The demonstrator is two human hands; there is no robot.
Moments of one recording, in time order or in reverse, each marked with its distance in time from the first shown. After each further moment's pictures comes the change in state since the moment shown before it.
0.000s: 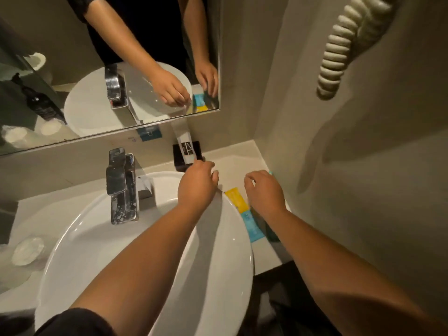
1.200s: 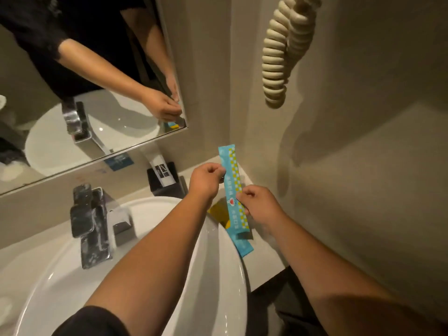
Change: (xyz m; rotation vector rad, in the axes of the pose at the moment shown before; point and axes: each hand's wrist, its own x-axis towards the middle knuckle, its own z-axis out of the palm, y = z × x) left_hand 0.041 0.066 0.027 -0.890 -0.275 -0.329; right_hand -0.006 0.027 -0.020 0.729 -0.157 0.397
